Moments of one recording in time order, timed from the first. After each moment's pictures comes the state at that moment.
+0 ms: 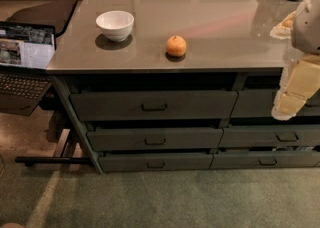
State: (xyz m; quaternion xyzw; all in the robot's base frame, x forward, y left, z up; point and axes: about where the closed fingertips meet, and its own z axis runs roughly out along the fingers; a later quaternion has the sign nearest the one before) arm 0.438 -0.217 0.976 -0.60 0.78 -0.03 0.16
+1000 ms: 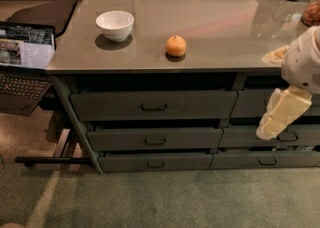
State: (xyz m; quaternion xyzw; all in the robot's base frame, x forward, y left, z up) arm 0.443 -0.216 0.919 -0.58 0.79 0.02 0.21
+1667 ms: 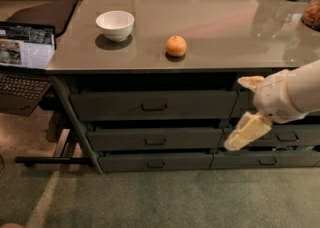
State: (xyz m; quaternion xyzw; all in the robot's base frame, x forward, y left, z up) arm 0.468 -0.189 0.837 -0.56 0.77 0.09 0.31
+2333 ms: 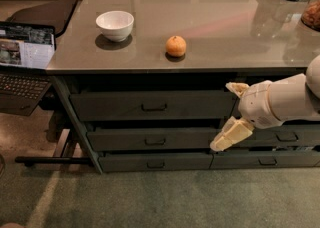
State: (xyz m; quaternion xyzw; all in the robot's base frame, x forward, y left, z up) arm 0.488 -0.164 0.801 -0.55 0.75 0.11 0.35
